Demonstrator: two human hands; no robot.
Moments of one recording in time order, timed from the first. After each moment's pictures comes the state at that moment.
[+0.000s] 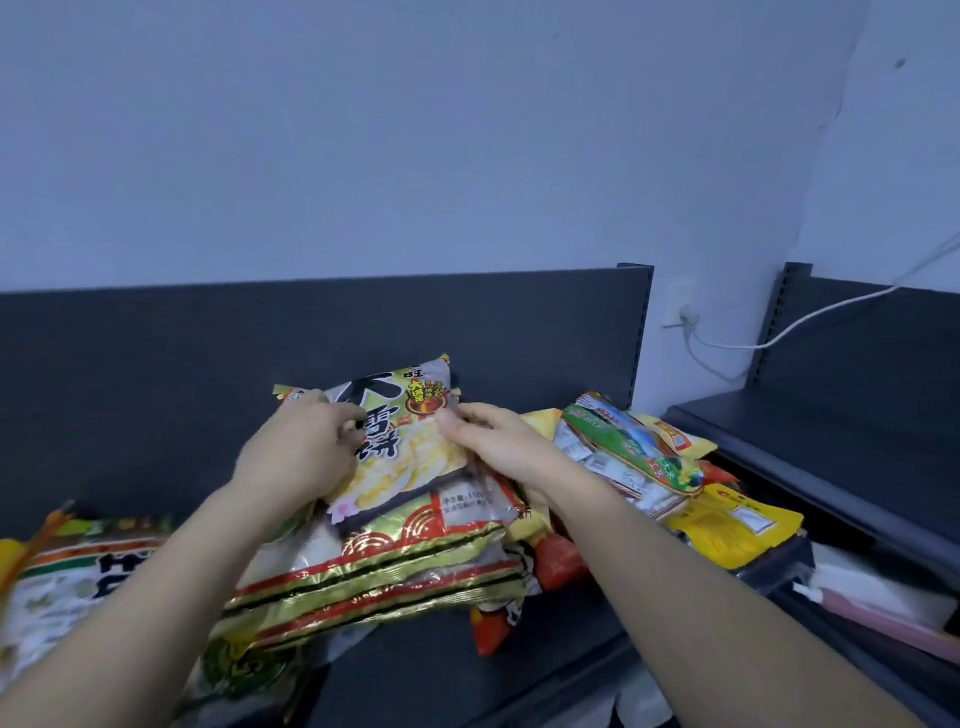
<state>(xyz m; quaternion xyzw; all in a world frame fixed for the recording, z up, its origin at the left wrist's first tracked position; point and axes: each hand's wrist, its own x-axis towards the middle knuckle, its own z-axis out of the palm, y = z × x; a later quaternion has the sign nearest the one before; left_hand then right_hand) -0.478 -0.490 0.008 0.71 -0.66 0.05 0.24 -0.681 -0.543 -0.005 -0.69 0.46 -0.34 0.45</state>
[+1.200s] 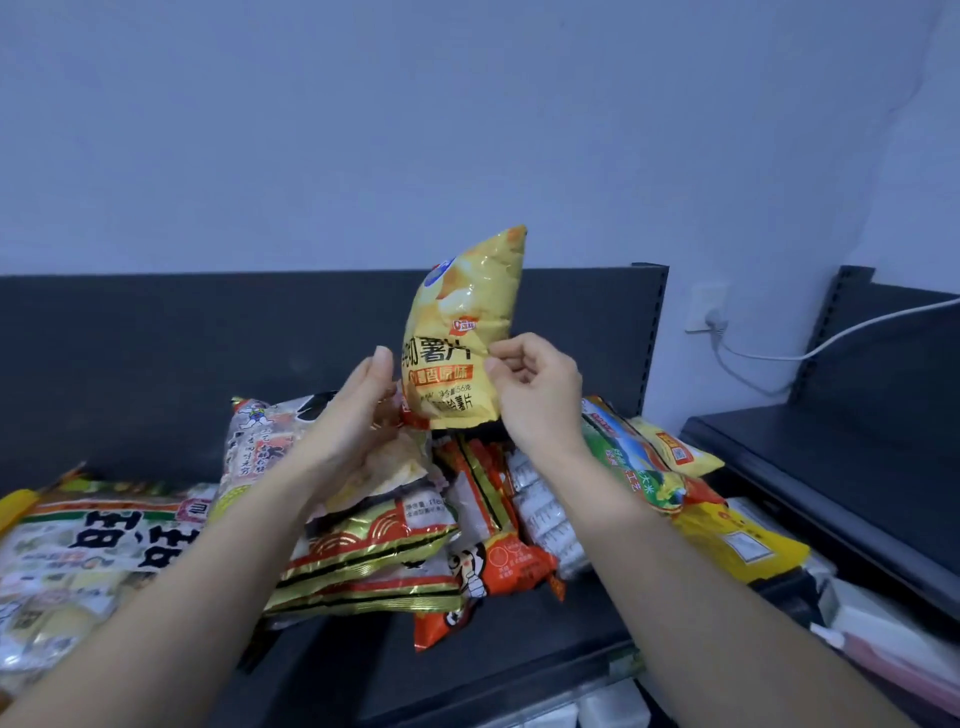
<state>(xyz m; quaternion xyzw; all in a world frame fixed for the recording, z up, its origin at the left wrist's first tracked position) -0.561 -0.504 0.008 0.51 -0.53 -0.38 0.56 -0.735 -0.546 0.027 -0.65 0.37 -0.61 0.26</state>
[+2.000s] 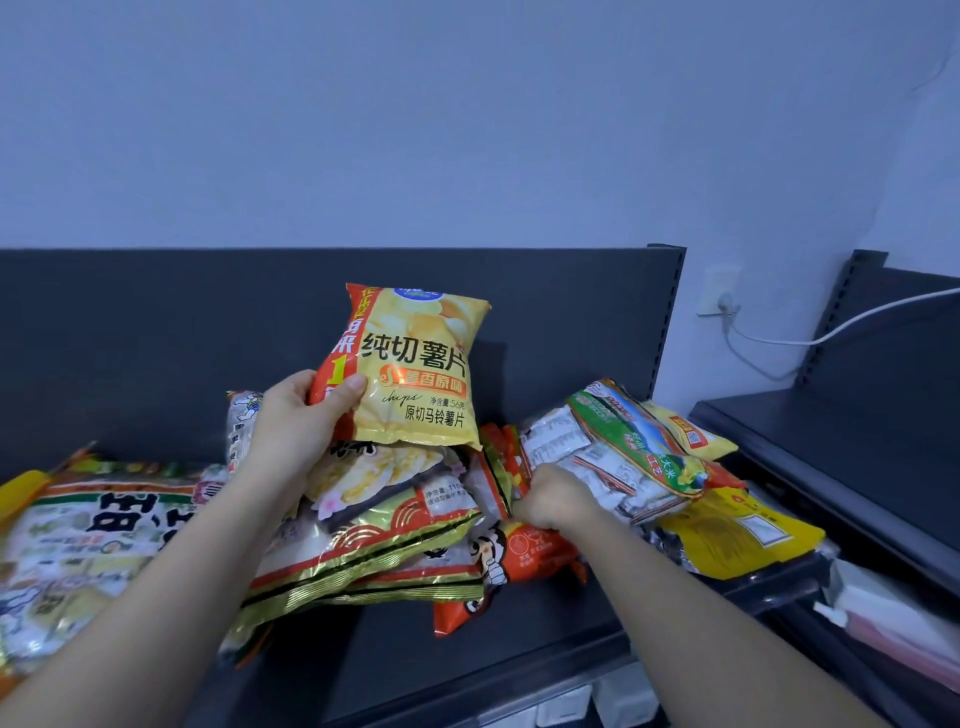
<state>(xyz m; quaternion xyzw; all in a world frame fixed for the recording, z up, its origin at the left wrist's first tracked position) -0.520 -0.481 -0.005 0.60 -0.41 -0.28 0.63 -0.739 -0.567 -0.065 -0.73 0.65 -0.06 0.20</state>
